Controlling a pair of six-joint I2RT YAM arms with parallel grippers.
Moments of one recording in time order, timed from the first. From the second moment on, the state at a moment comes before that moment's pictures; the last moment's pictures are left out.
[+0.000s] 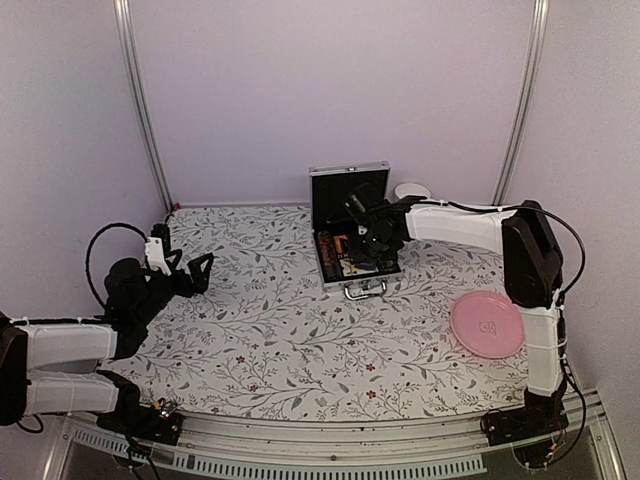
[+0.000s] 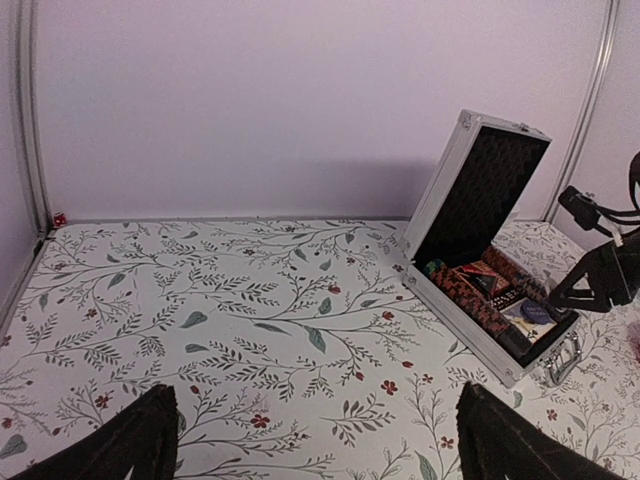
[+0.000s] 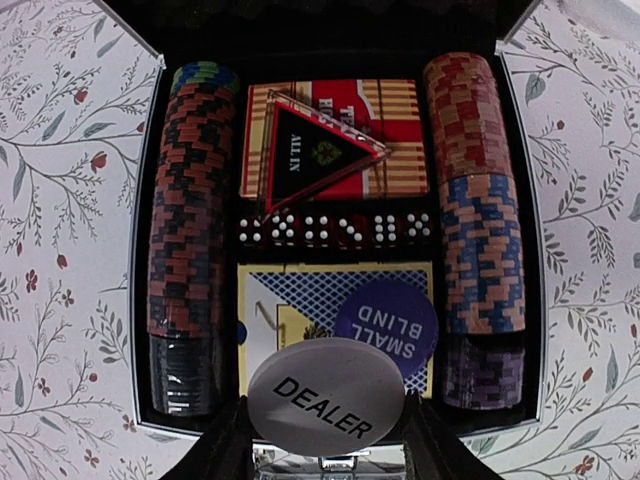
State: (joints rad) left arm -0.29 1.06 0.21 0.77 0.01 -0.17; right arm 0.75 2.13 1.73 -0.62 0.28 0.51
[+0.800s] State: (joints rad) left arm -0.29 1.04 0.21 0.77 0.02 -0.17; right arm 0.74 2.26 1.83 -0.58 0.19 0.45
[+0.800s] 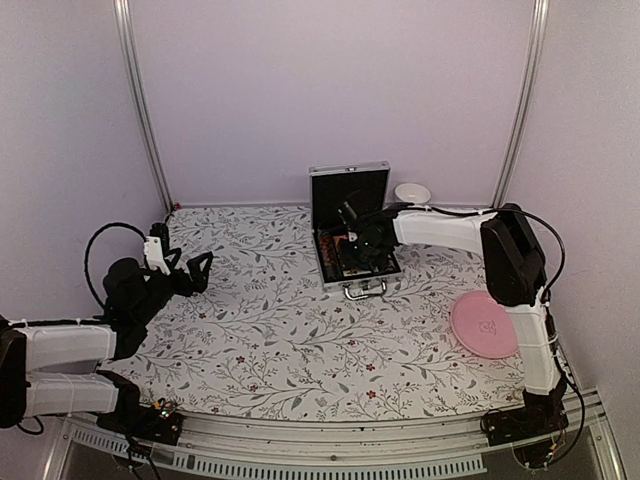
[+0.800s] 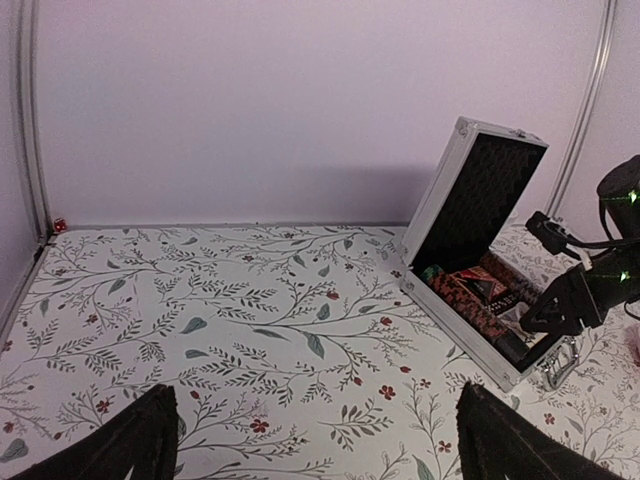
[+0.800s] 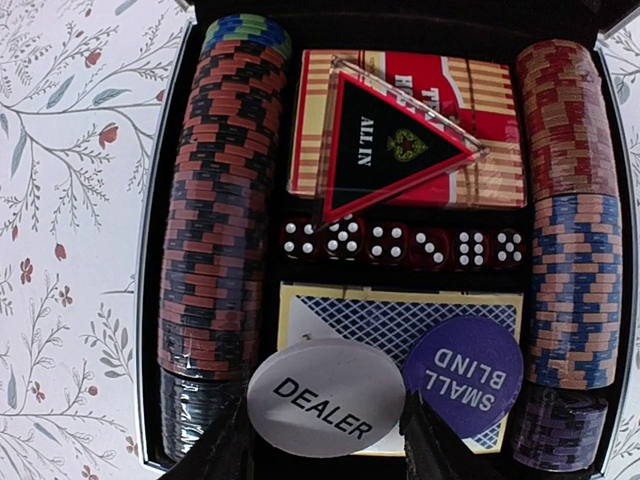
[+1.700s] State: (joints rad) left arm -0.29 1.04 0.21 0.77 0.02 -0.17; right arm 0.74 2.29 1.83 -0.58 0.17 0.45
